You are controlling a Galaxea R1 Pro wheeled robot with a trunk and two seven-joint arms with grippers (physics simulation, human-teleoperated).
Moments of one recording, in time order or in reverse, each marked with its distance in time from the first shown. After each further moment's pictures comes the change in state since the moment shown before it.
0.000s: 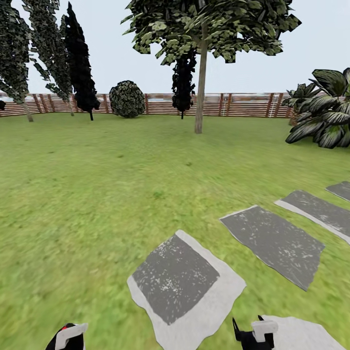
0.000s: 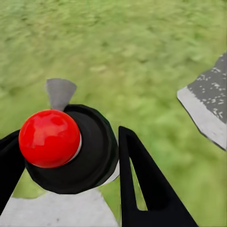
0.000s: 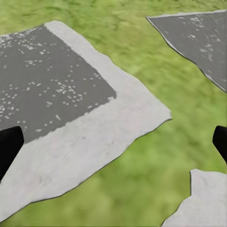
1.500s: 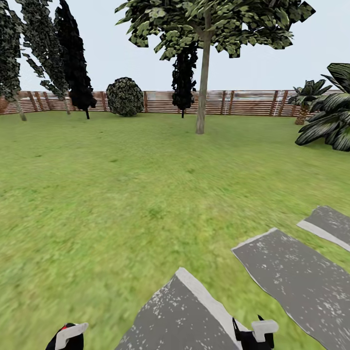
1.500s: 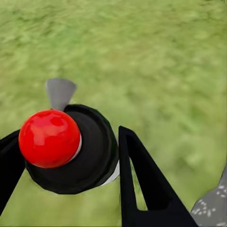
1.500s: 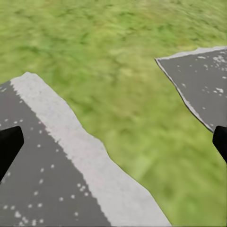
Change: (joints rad) left arm 0.000 0.000 0.000 -0.002 0.000 0.000 0.000; right arm 0.000 0.000 0.000 -0.001 0.000 0.000 0.000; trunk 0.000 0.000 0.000
